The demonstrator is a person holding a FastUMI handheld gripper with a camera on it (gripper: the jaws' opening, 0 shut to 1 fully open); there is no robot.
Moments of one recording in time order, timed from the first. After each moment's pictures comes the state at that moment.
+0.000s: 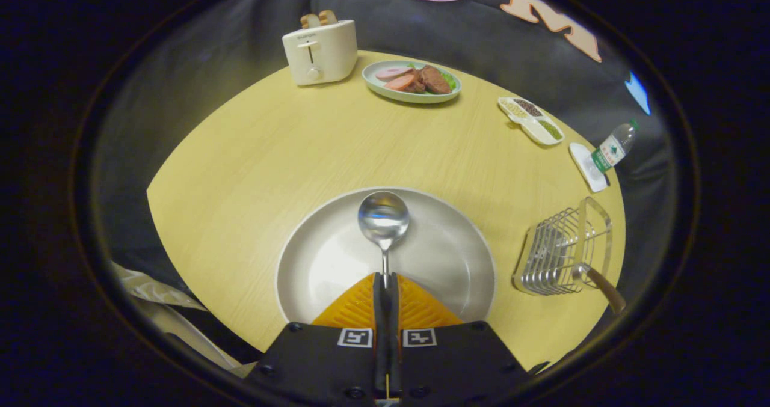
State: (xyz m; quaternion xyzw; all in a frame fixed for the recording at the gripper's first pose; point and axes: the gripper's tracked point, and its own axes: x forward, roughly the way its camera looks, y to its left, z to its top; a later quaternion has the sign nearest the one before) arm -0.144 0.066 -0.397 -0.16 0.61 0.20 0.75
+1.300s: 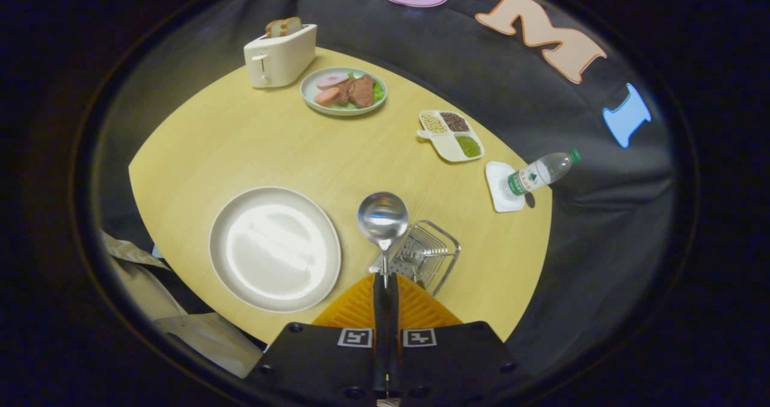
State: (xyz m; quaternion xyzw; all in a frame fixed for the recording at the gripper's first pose) arm -0.056 -0.062 -0.297 -0.27 0.61 0.15 0.73
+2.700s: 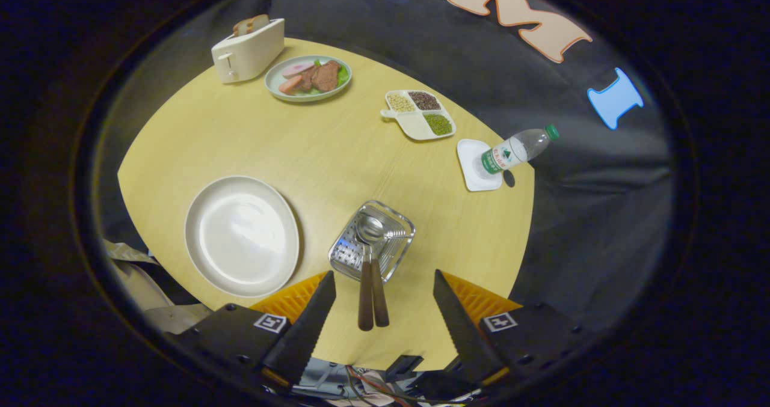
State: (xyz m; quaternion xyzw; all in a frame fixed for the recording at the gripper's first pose) arm -0.042 -0.101 -0.284 -0.27 0.63 0.11 0.72
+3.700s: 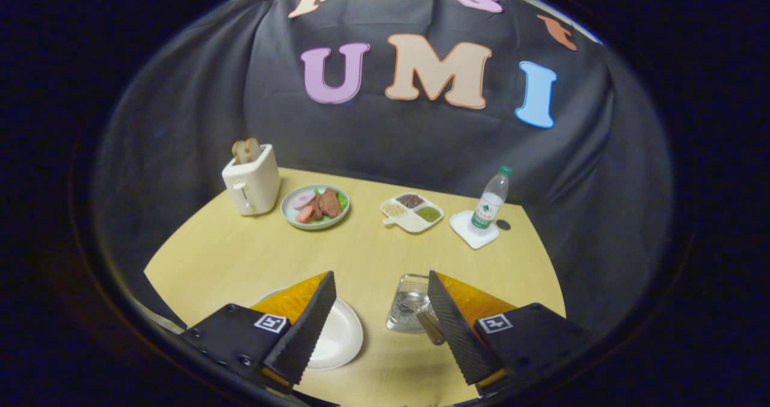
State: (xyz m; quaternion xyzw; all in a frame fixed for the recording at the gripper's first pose) arm -0.036 -0.031 -0.214 -0.06 0.37 0.06 0.92
